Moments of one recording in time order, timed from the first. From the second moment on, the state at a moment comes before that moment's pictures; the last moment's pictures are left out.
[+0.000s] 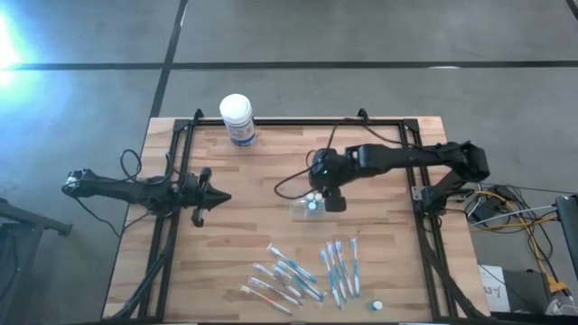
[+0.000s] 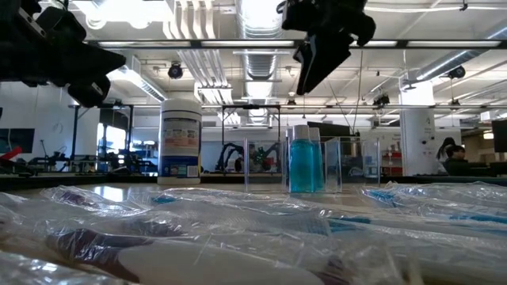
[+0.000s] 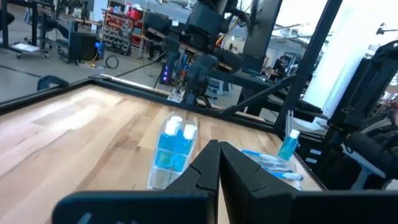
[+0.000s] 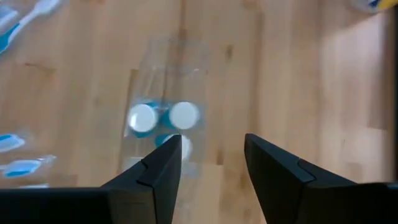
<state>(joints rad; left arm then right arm) -0.17 0.21 0.01 0.20 -0.18 -0.29 -0.03 1.62 1.36 -0.83 0.05 -0.17</state>
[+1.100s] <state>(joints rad) -0.17 0.21 0.01 0.18 -0.17 -0.39 0.00 1.70 1.29 -0.79 0.06 0.01</state>
